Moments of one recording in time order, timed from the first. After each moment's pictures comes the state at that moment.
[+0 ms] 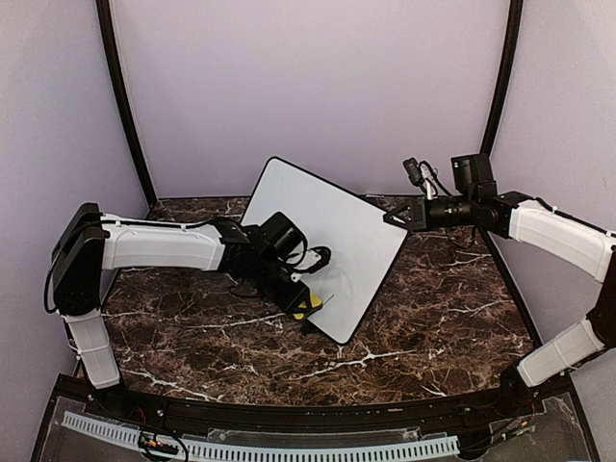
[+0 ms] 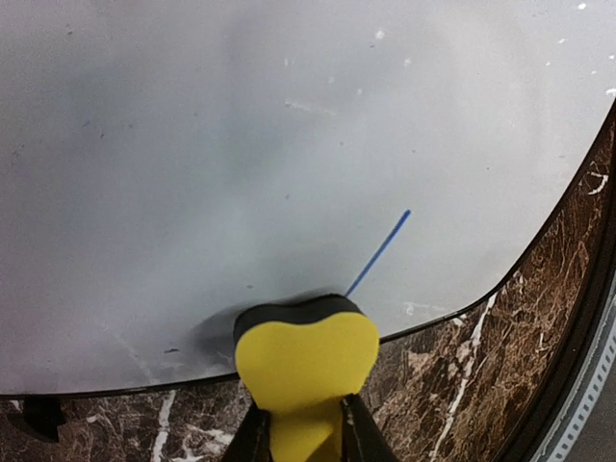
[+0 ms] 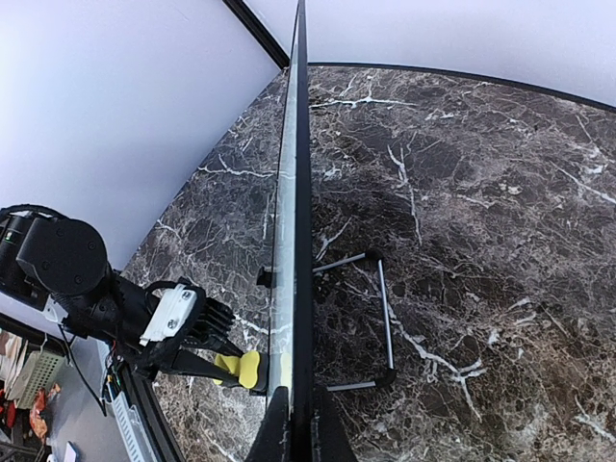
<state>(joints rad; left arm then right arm) -0.92 1.85 1.33 -0.54 0.19 -0.10 0.40 1.38 1.09 -0.27 -0.67 0.24</state>
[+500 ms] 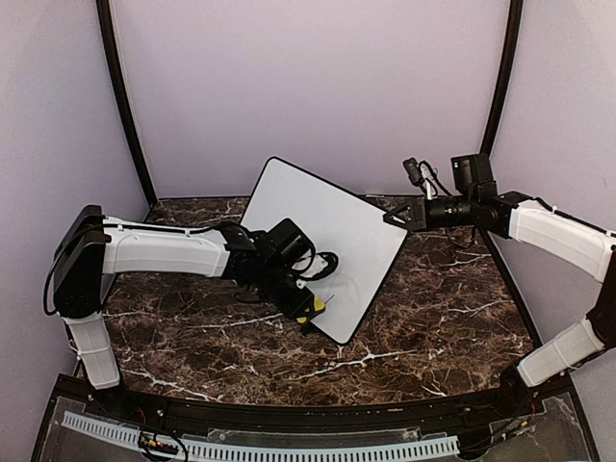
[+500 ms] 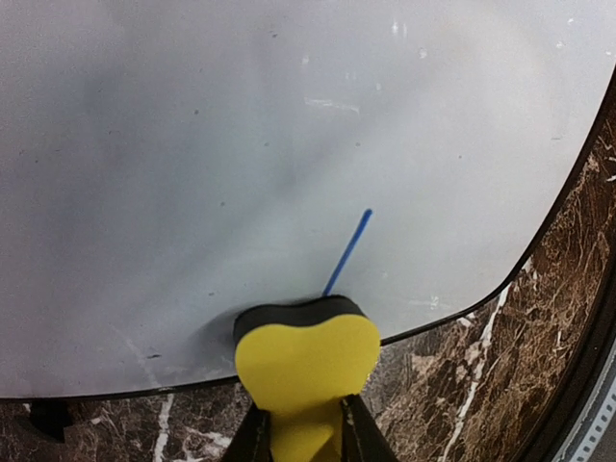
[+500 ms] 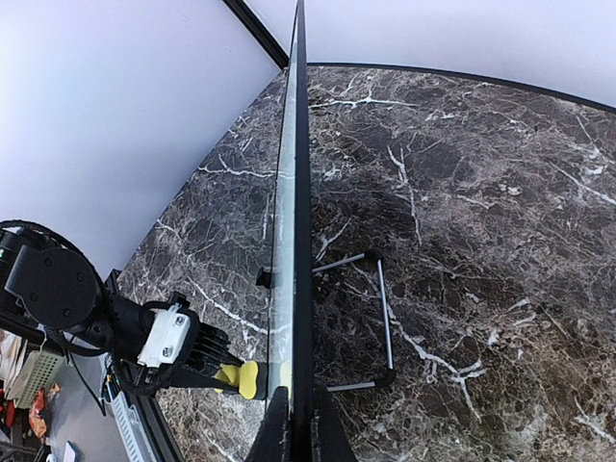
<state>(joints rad) -0.97 1.86 1.34 -0.55 0.09 -0.08 0.40 1.38 1.09 -0.27 -0.67 0.24</state>
